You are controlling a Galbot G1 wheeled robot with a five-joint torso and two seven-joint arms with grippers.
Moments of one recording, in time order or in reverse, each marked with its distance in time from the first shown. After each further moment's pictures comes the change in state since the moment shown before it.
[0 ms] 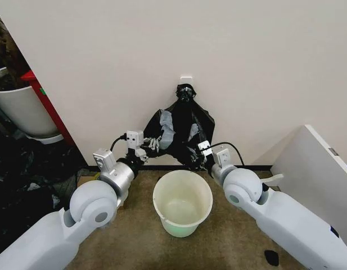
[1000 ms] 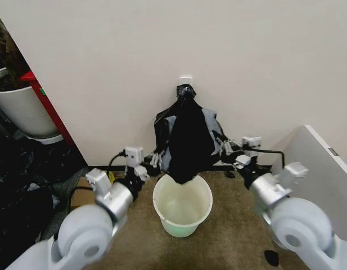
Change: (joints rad) left arm 0.284 0.031 -0.078 -0.235 0.004 -0.011 0.009; right arm -0.591 -0.017 0.580 0.493 0.201 0.387 -0.091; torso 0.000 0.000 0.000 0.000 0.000
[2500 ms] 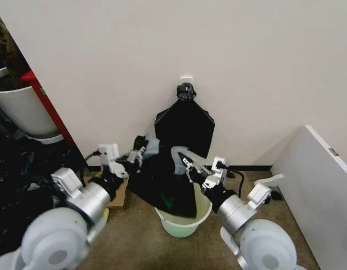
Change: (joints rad) left arm 0.093 -0.035 -0.191 -0.006 -0.182 -0.017 -0.021; right arm -0.049 0.264 -0.206 -0.110 0.114 -0.006 0.006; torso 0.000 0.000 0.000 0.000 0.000
